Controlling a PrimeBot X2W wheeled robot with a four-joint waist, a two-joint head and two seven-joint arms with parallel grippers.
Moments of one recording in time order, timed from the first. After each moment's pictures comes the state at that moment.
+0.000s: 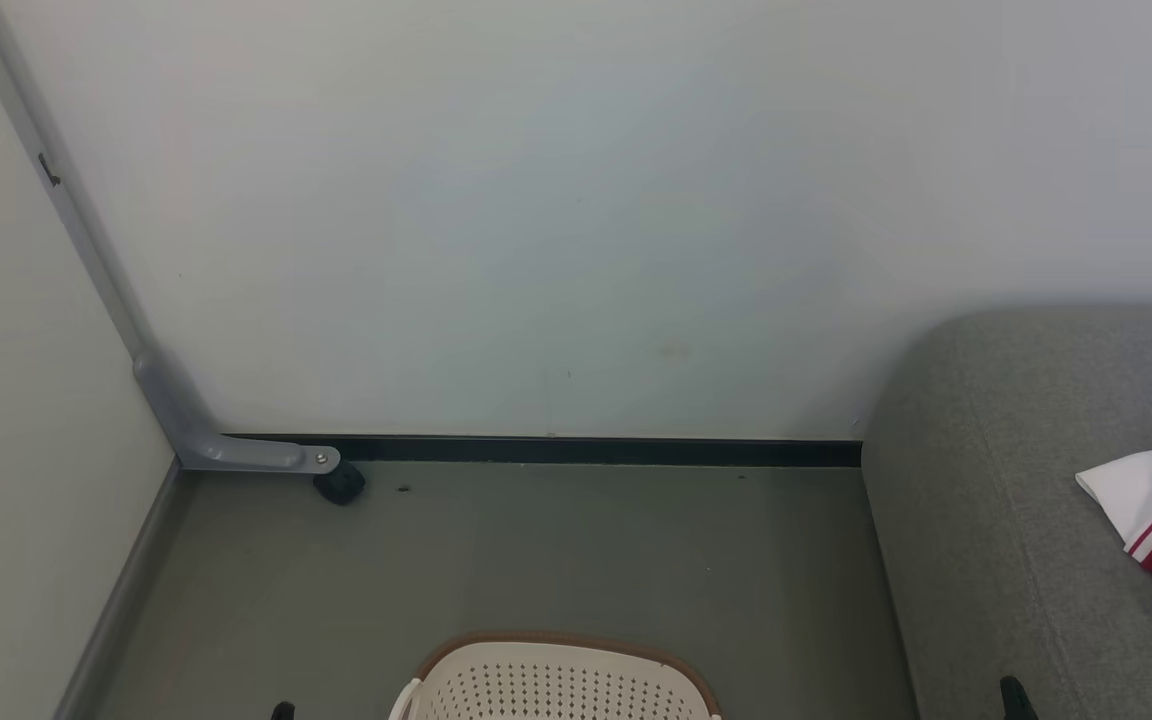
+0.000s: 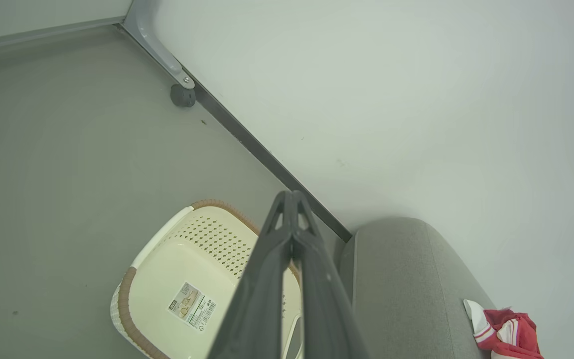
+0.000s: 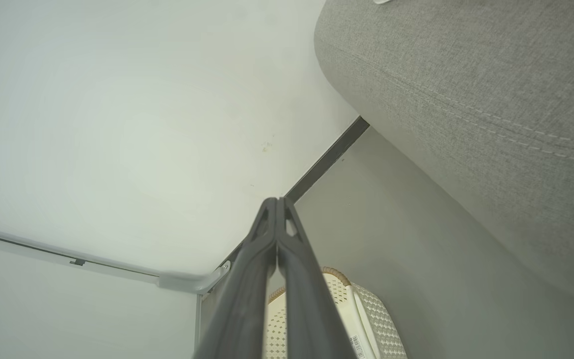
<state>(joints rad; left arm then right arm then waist) 0.02 0.06 -0.05 0.39 -0.98 -0.12 -0.05 0.03 -0.07 0.01 0.33 0.97 0.08 -0.05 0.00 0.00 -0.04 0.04</state>
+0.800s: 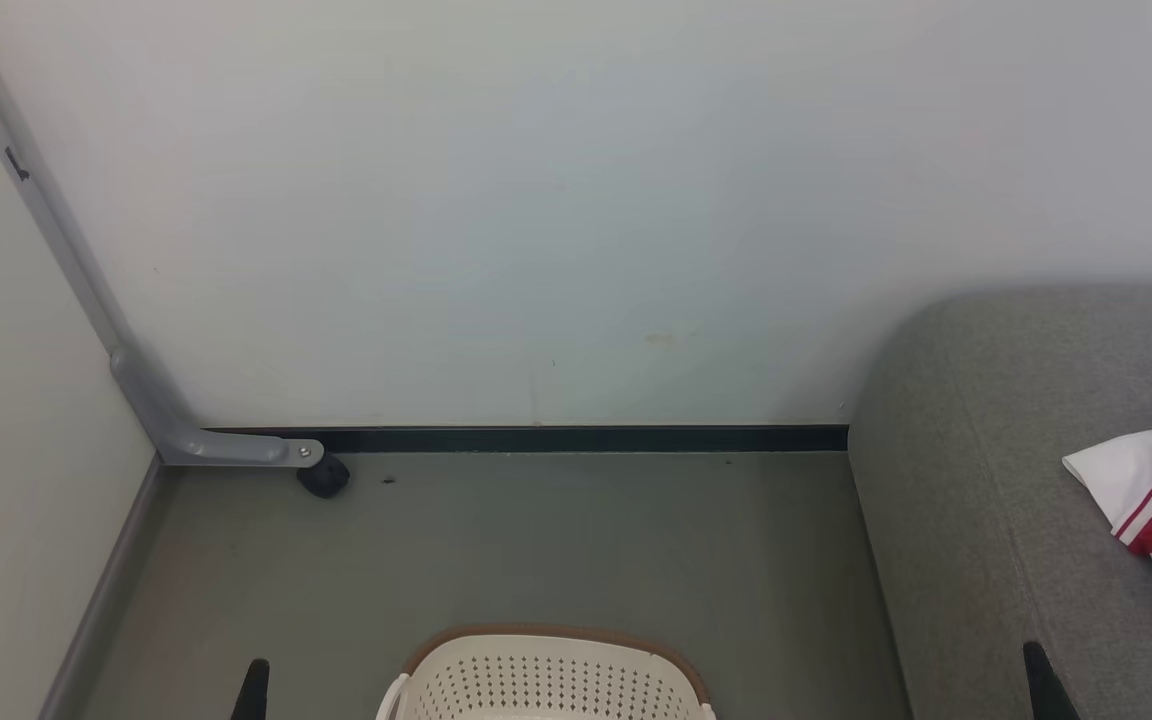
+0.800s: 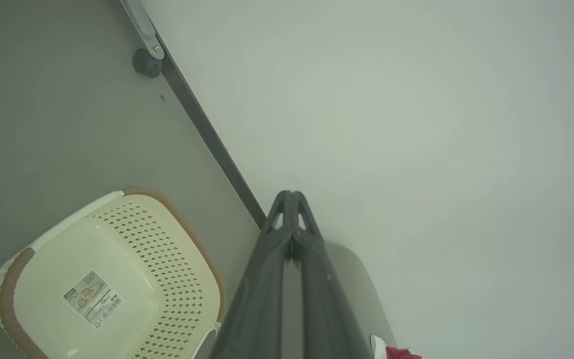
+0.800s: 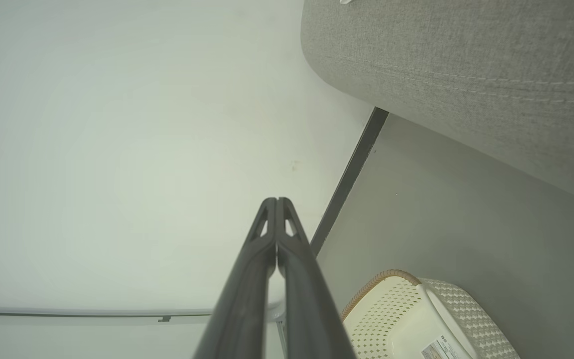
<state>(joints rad) -0.02 0.05 0.02 0.35 -1.30 -0.12 0.03 -0.02 -0.05 -0.07 0.32 1.29 0.10 0.03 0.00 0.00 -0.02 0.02</state>
